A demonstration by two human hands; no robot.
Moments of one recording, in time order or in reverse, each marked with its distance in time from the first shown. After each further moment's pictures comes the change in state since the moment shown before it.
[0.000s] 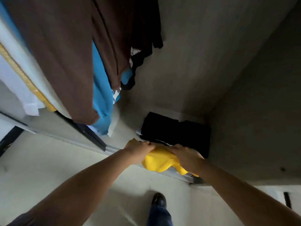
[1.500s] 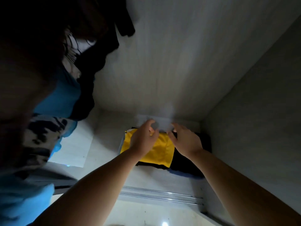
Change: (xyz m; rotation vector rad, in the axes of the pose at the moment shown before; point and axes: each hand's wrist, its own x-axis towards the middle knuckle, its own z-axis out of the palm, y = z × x) left_hand 0.293 -0.069 0.039 -0.970 0.531 -0.223; right_hand 0.235 0.139 0.041 0.488 0.343 0.446
